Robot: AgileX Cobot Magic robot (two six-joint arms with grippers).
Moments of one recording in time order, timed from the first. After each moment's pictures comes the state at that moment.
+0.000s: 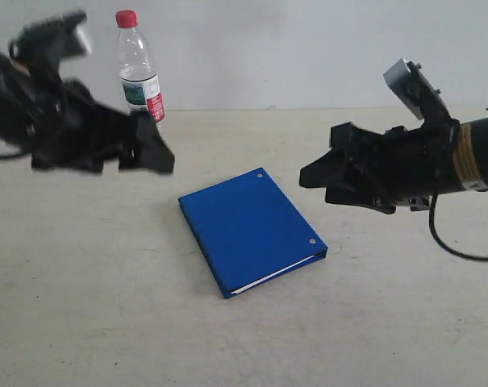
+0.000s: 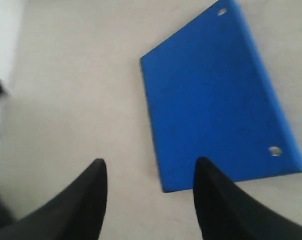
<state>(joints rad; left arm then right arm) -0.37 1.50 -1.00 -0.46 0.57 0.21 0.17 1.59 -0.78 -1.67 -0.74 2.10</state>
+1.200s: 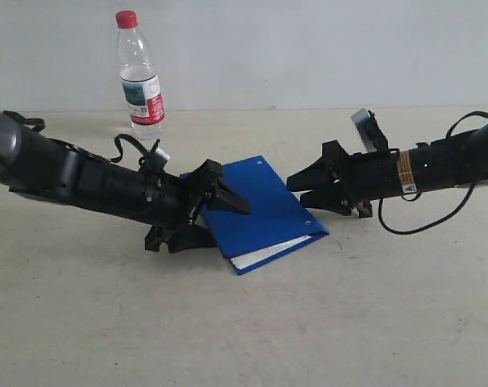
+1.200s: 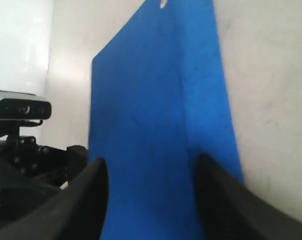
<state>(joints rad) -0.34 2.17 -1.12 -1.65 0.78 0.93 0.06 2.32 -1.28 -1.63 -1.08 1.99</state>
